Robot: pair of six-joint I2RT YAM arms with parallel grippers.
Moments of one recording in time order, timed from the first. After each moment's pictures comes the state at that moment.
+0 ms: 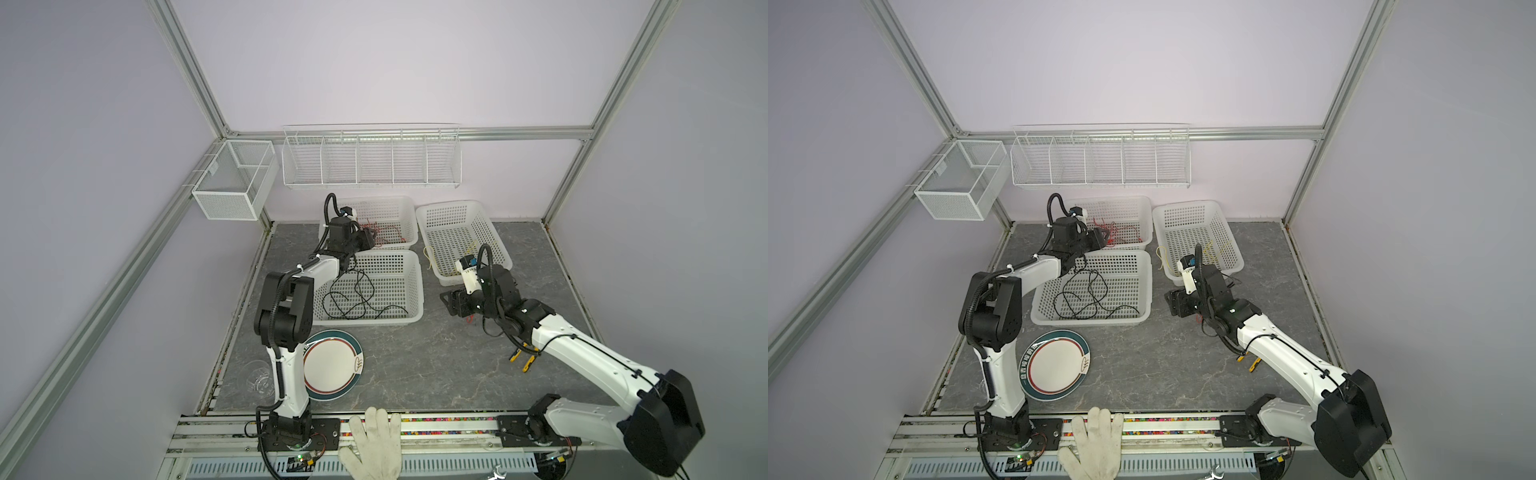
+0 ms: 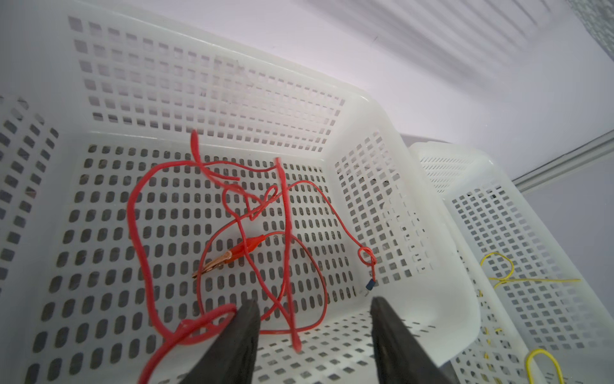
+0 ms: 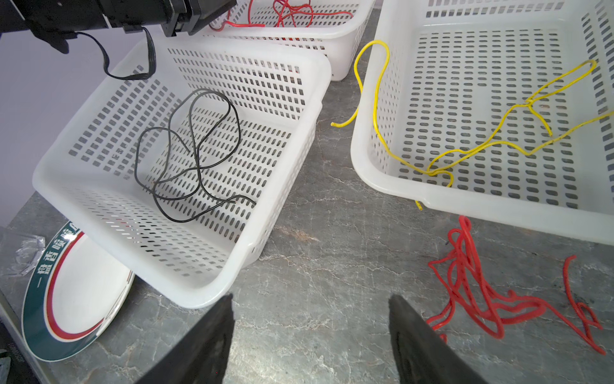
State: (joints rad) left arm -0.28 2.04 1.40 0.22 0.23 -0.42; right arm 0.58 1.21 0.85 -0.30 -0.07 0.25
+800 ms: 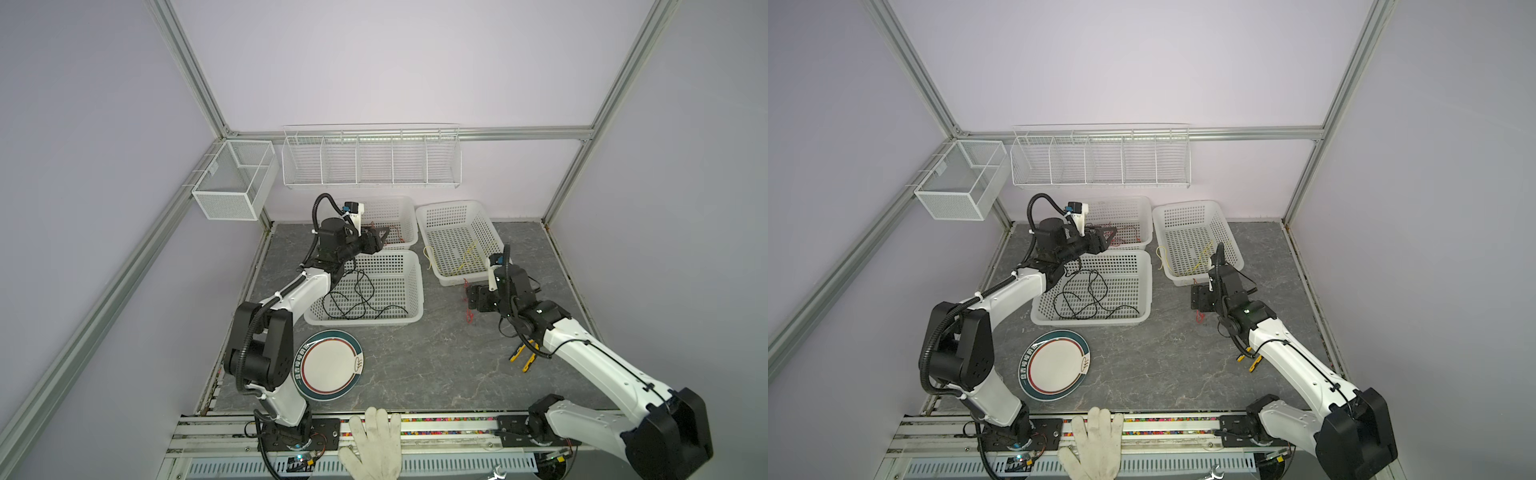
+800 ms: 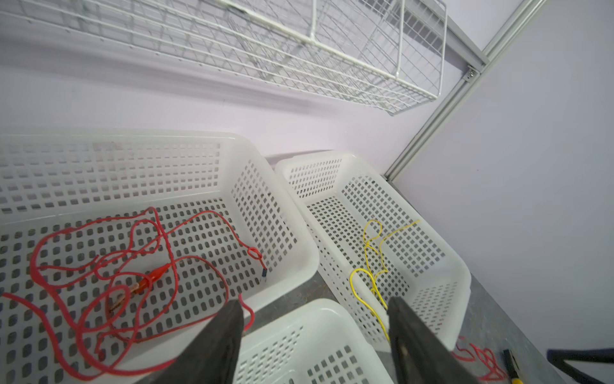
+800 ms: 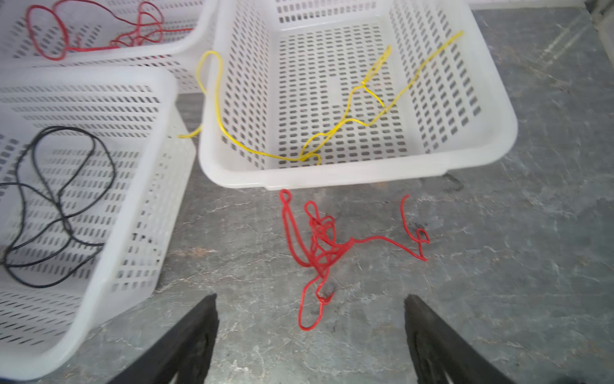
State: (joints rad) left arm -0.35 1.68 1.15 0.30 0.42 -0.33; right arm 0.44 1.15 0.81 -0.41 0.17 0.31
